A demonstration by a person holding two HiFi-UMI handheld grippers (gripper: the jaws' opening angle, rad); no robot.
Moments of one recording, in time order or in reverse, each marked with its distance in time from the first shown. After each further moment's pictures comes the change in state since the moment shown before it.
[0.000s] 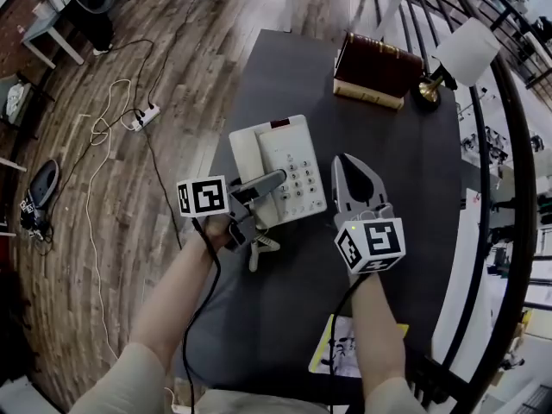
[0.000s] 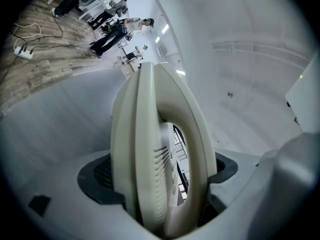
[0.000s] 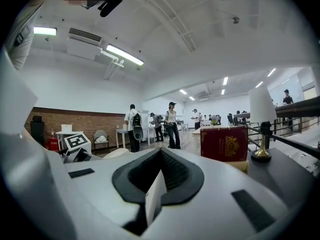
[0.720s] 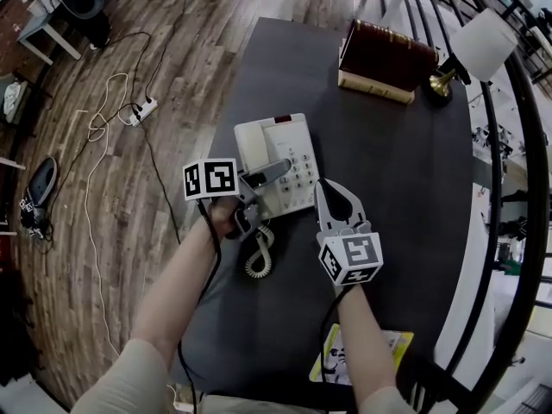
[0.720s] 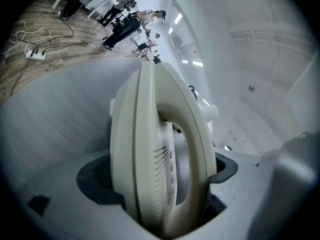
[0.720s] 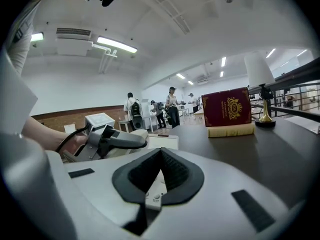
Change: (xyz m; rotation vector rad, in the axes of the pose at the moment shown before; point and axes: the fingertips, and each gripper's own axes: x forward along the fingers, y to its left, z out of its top) left arm 0.029 0.073 -0.001 -0.056 0.092 0.192; right arm 0.009 0.021 -0.112 0.098 0.159 0.030
